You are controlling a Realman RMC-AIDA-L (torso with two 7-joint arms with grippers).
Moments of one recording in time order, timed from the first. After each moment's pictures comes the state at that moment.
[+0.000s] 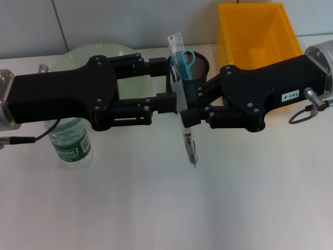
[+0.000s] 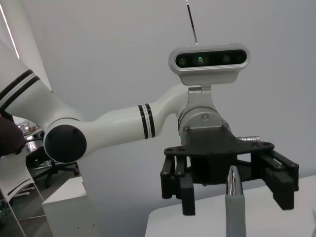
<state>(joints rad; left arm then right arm) -0.50 -2.08 1.07 1.02 1.48 1.77 -1.67 0.72 1.99 -0.87 -0.79 -1.77 -1.95 1.62</state>
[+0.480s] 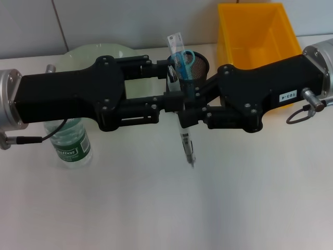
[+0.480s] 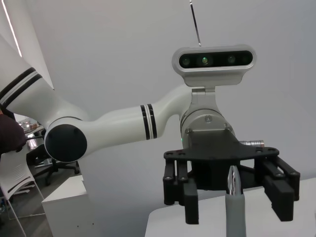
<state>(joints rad) -0.50 -2.08 1.11 1.02 1.46 1.75 -1.67 0.72 2.00 -0.87 -0.80 -1.78 -1.95 1.62</state>
